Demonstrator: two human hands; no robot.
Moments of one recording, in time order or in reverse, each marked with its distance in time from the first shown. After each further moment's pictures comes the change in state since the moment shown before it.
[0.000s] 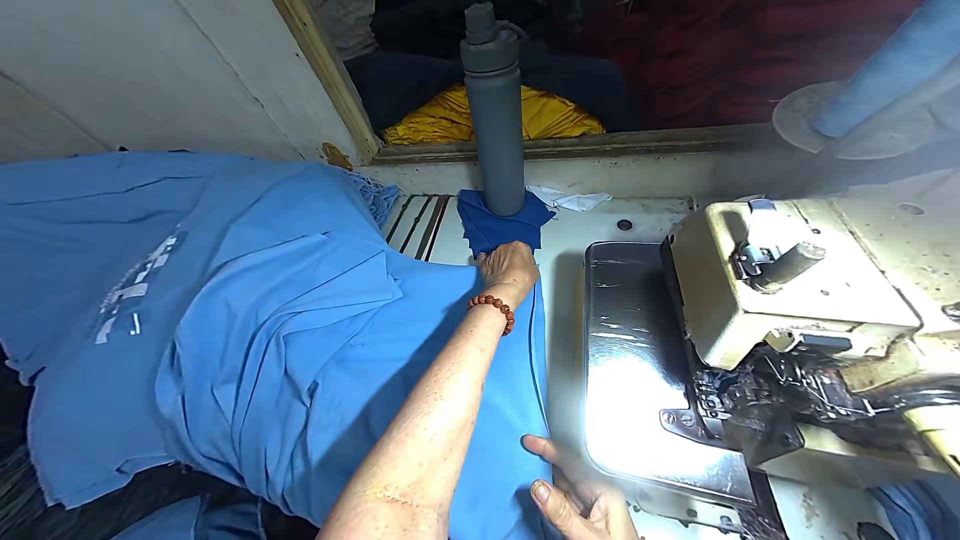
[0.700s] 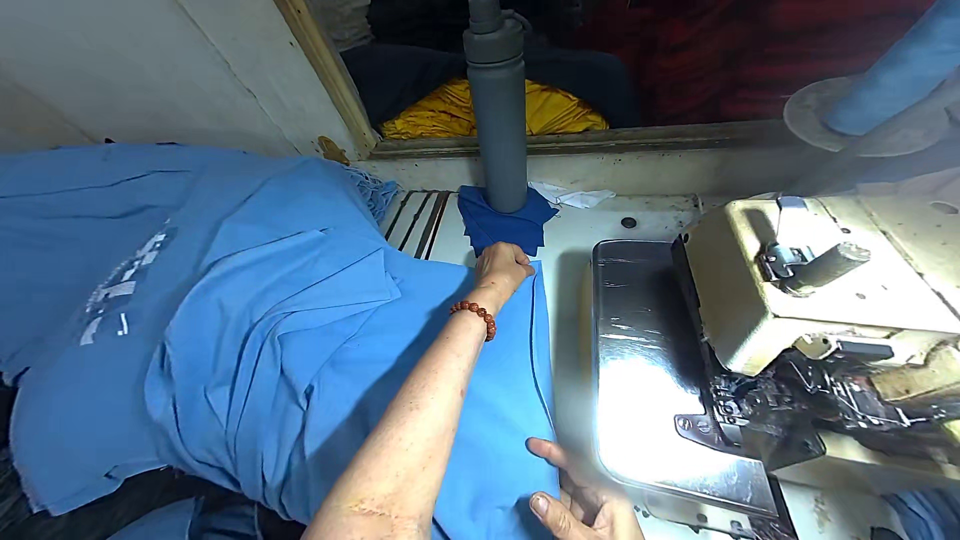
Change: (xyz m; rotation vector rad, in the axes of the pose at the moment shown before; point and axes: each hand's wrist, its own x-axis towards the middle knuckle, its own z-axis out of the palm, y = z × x) left_hand 0.007 -0.033 0.004 -0.341 0.024 0.066; right_hand 0.003 -0.001 0.003 -0.044 0.006 0.034
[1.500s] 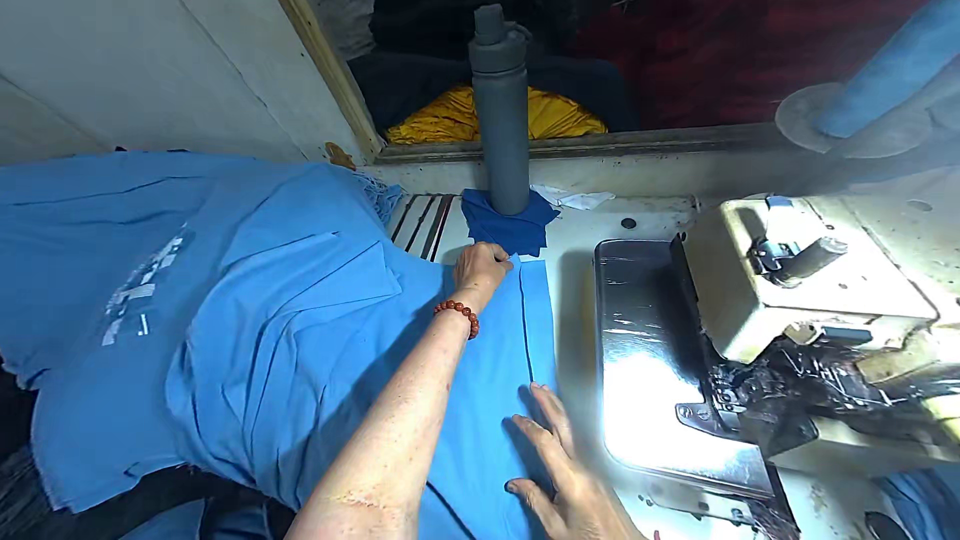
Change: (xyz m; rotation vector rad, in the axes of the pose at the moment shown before) left_hand -0.009 -0.022 -0.023 0.061 0.096 -0.006; right_hand 0.031 0.026 -0.005 -0.920 -0.127 -0.510
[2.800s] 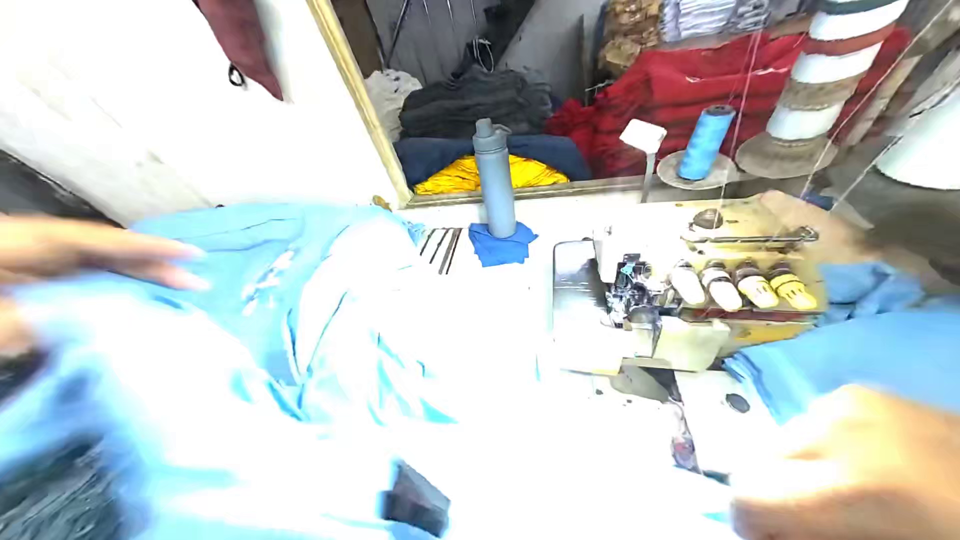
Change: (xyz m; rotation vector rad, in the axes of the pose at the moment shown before) left_hand -0.322 -0.059 -0.339 0.156 0.052 0.803; right_hand -0.056 -0.177 -0.269 -0.286 -0.749 -0.375
